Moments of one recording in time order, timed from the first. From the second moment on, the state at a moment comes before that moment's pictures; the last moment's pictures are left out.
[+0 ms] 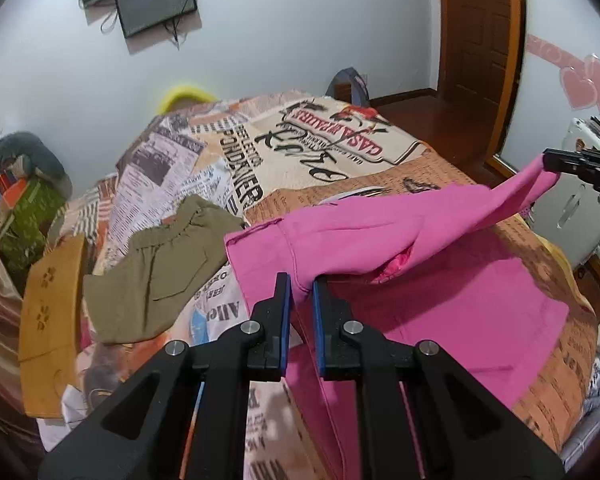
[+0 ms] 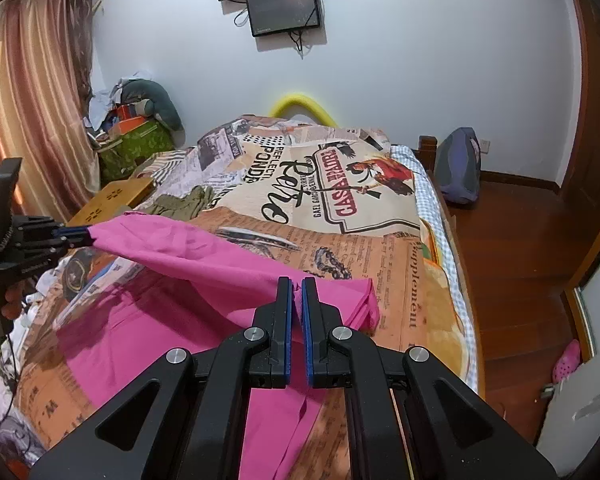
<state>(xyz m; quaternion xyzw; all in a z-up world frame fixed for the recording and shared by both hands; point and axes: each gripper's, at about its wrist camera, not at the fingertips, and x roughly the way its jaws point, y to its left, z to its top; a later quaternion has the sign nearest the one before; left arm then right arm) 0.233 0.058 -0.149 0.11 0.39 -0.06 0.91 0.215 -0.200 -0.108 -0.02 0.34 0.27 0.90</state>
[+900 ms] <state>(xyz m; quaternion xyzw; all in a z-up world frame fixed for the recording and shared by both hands) 0.142 0.077 -0.189 0.08 0.46 -0.05 0.88 0.150 -0.235 -0.167 -0.03 0.44 0.22 0.87</state>
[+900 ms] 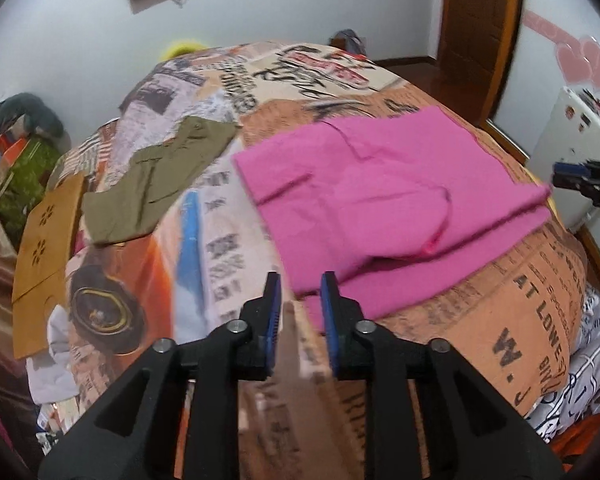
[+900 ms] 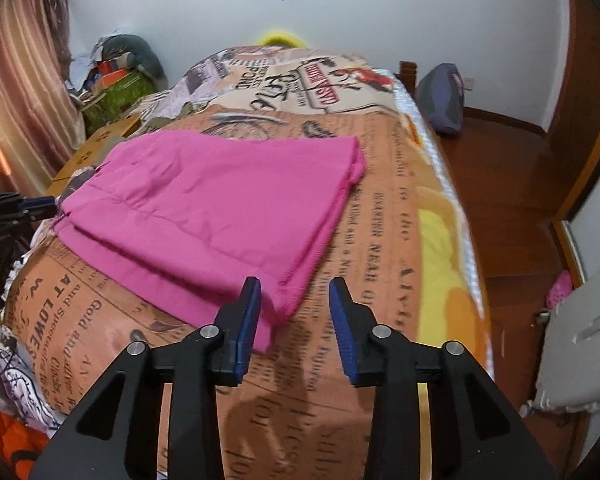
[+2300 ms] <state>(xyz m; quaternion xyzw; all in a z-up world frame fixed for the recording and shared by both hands) 0.170 0.047 -0.172 0.10 0.44 -0.11 0.89 0.135 -0.150 -0.143 -0.05 0.44 0.35 0.83</state>
